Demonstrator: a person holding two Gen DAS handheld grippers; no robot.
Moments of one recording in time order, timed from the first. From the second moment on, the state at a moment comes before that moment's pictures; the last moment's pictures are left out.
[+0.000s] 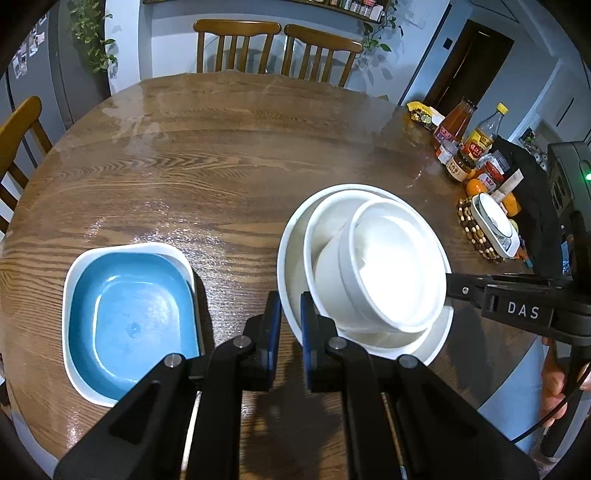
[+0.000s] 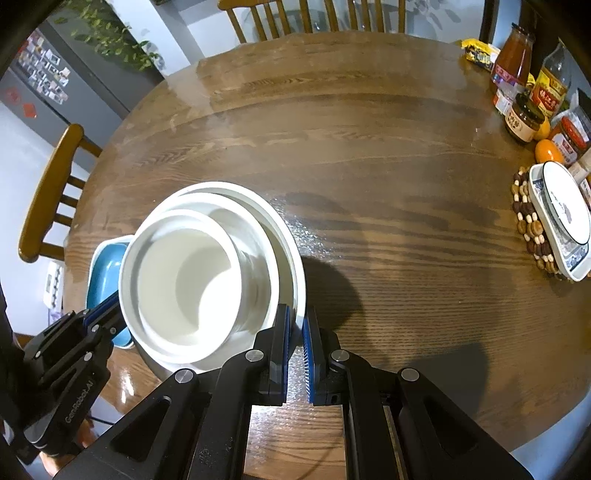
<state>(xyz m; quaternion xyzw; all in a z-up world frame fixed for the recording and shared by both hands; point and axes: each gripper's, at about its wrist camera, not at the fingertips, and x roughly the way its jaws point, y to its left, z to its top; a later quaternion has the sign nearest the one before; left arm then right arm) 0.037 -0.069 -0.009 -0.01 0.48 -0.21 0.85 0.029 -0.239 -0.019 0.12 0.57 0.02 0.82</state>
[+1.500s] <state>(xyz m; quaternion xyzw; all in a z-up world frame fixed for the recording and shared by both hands) 0.025 0.039 0.008 -0.06 0.45 -0.12 0.88 0.044 -0.134 0.007 0.05 0.55 0.09 0.83</state>
